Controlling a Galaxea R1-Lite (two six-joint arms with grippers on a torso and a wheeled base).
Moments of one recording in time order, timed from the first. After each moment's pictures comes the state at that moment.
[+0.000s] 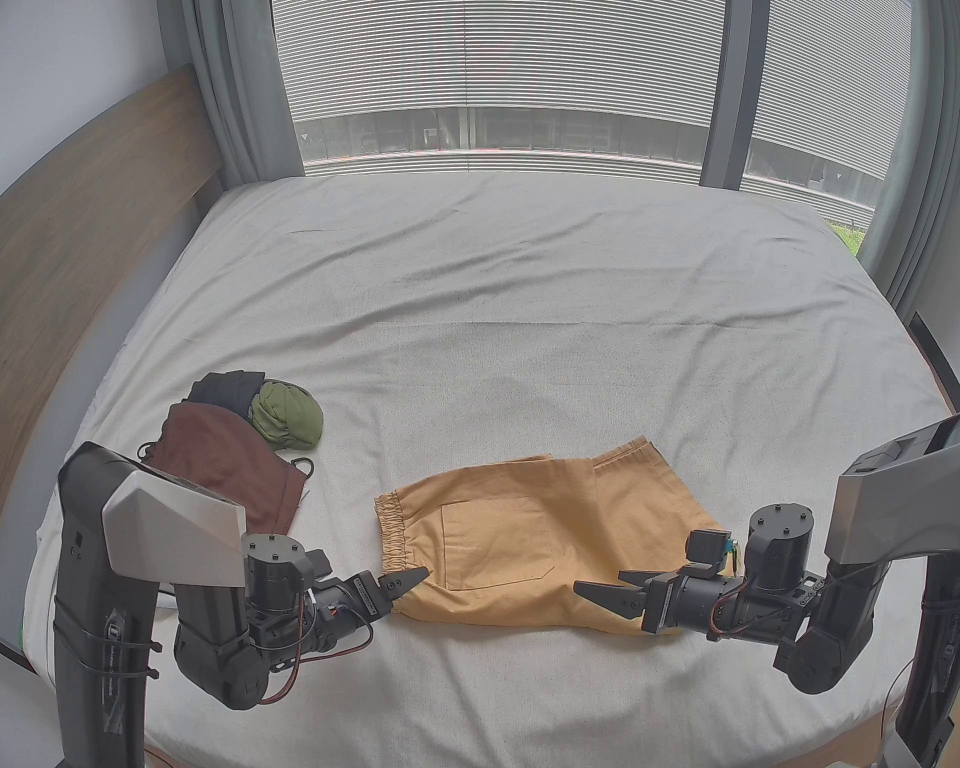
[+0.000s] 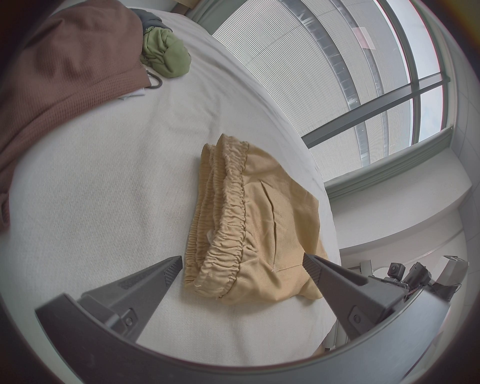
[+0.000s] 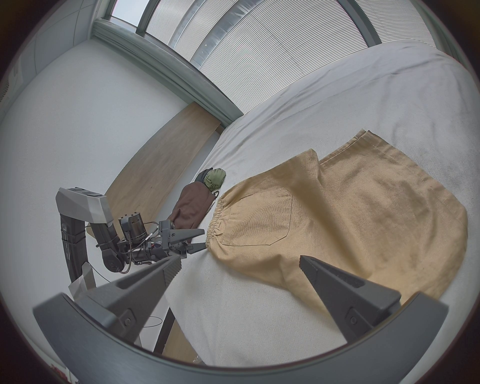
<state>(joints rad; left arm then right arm) -0.37 2.46 -0.44 -1.55 -0.26 -0.77 0.46 2.23 -0.31 -1.54 0.40 0.47</state>
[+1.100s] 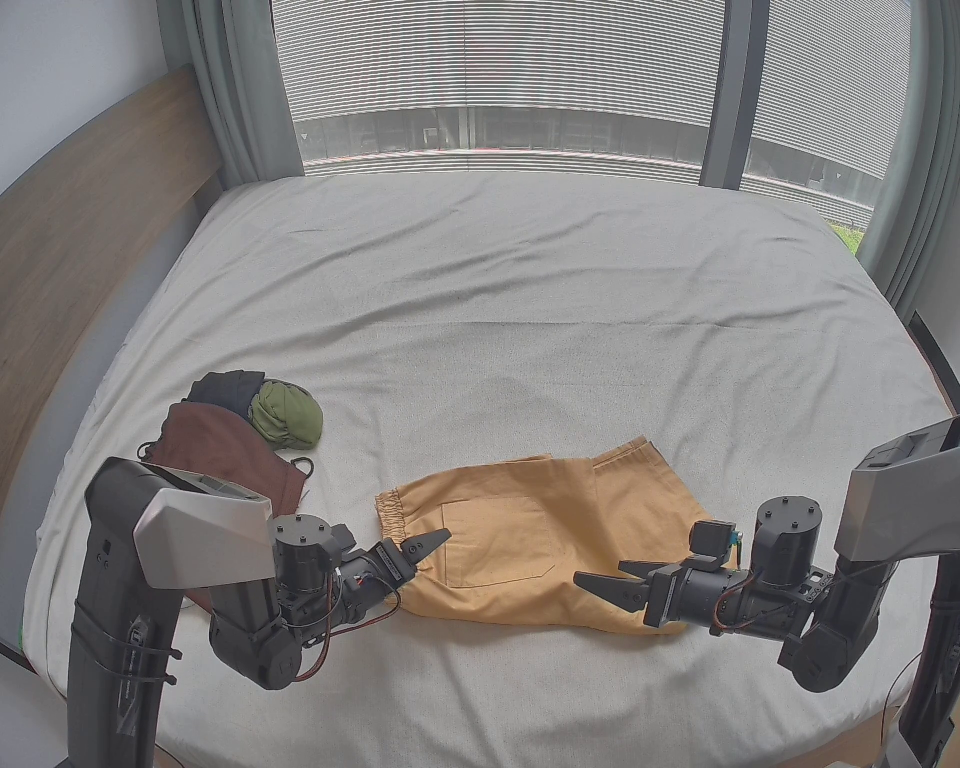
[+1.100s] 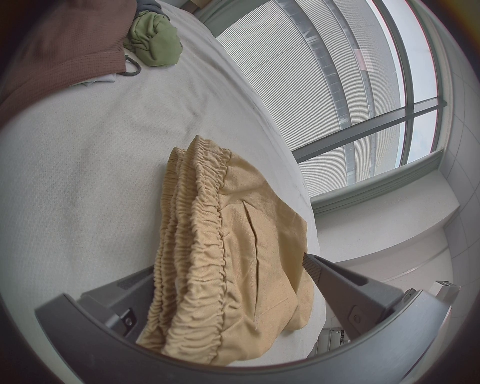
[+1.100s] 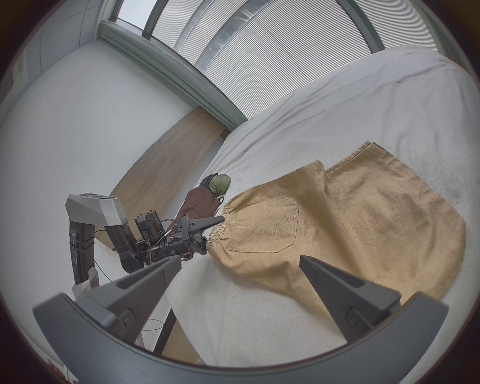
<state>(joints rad) -0.39 2.54 -0.66 -1.54 -0.26 -0.90 0.47 2.19 -0.31 -1.54 0.39 0.47</state>
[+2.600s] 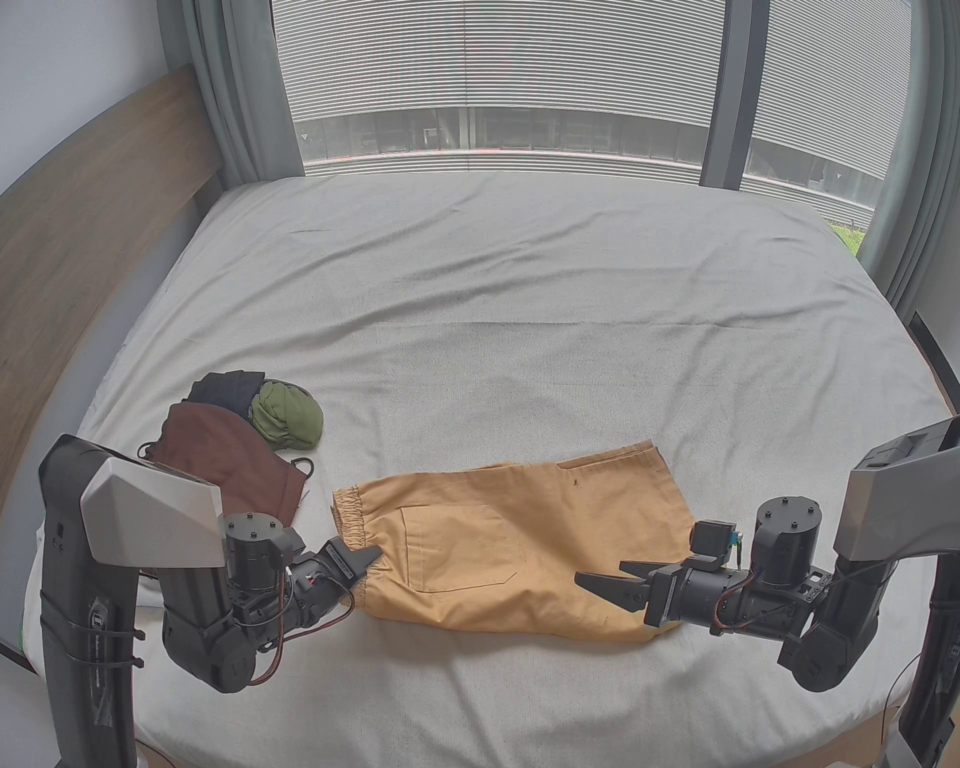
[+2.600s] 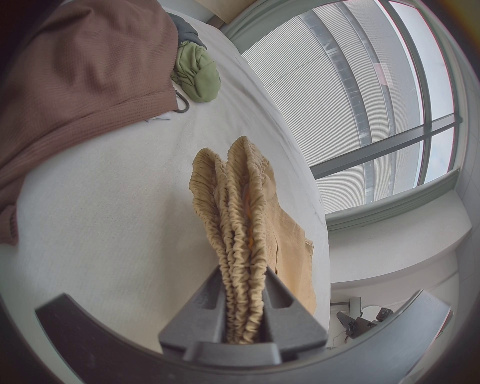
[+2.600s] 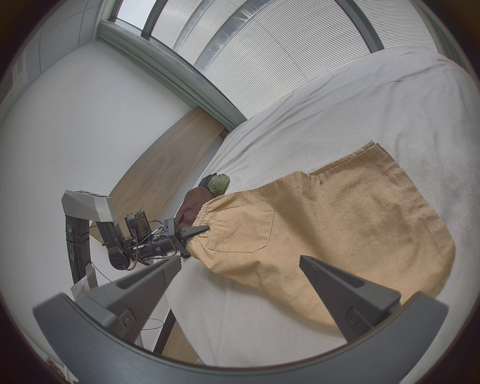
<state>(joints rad) -0.31 2.43 -0.48 -1.55 -0.21 -0.94 0.47 2.19 -0.31 -1.54 0.39 0.47</state>
